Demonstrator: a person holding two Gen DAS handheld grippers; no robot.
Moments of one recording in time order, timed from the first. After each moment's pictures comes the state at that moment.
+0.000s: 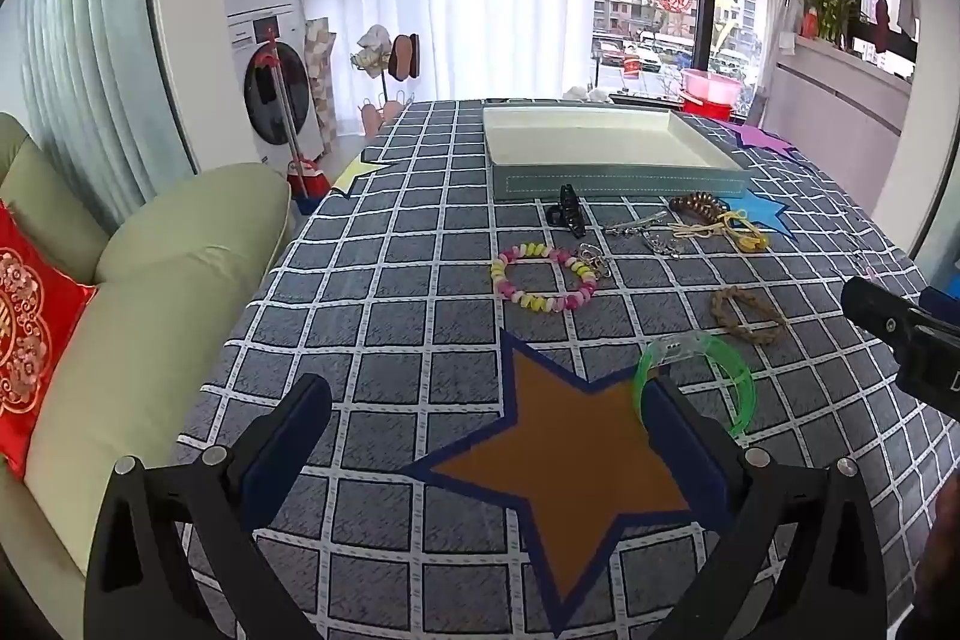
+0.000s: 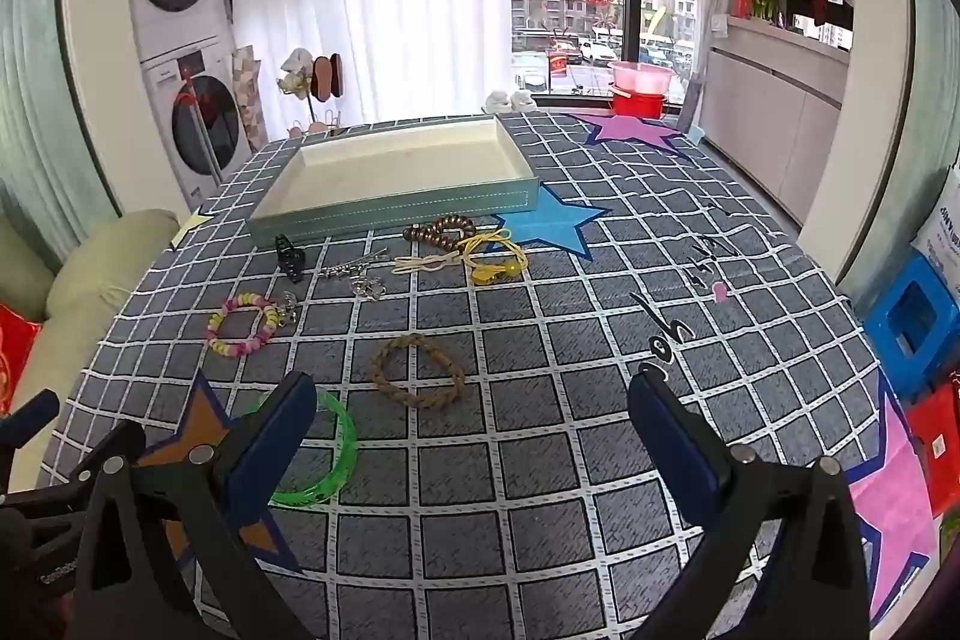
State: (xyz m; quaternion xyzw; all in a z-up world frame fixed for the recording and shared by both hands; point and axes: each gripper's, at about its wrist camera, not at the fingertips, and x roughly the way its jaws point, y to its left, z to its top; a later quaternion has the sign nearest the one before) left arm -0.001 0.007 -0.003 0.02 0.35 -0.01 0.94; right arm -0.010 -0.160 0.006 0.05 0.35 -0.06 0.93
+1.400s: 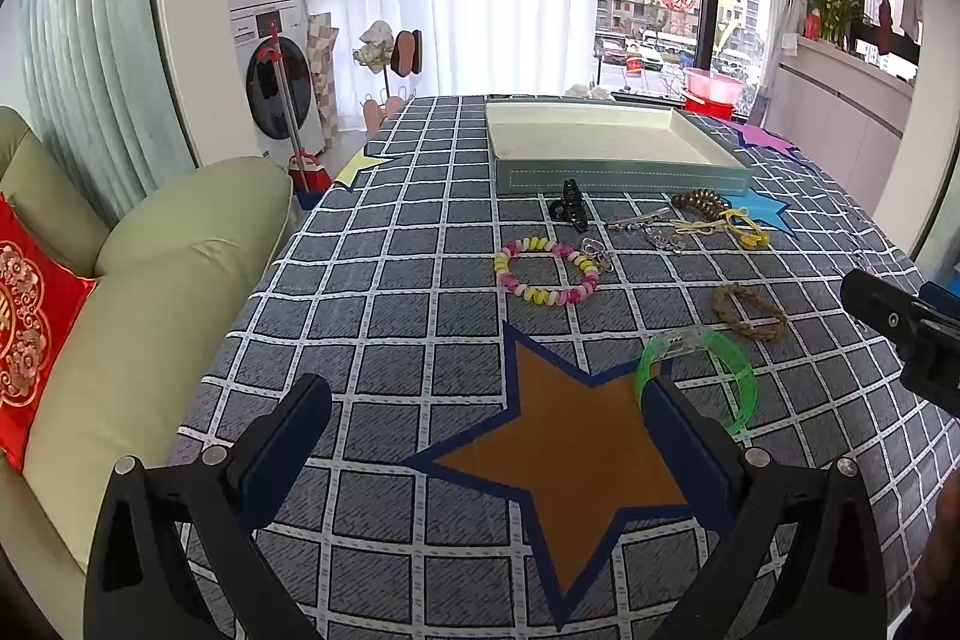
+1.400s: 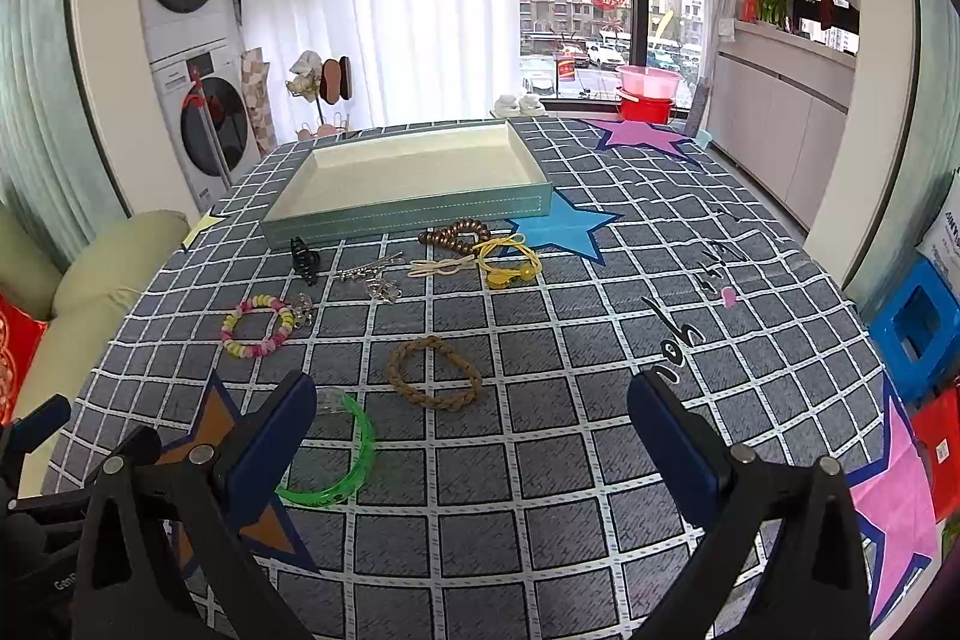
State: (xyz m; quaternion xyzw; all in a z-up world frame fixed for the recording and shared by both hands) left arm -0.003 0.007 -0.005 0.02 0.36 -0.01 0.93; right arm -0.011 -0.152 0.011 0.05 0.35 -0.05 0.94
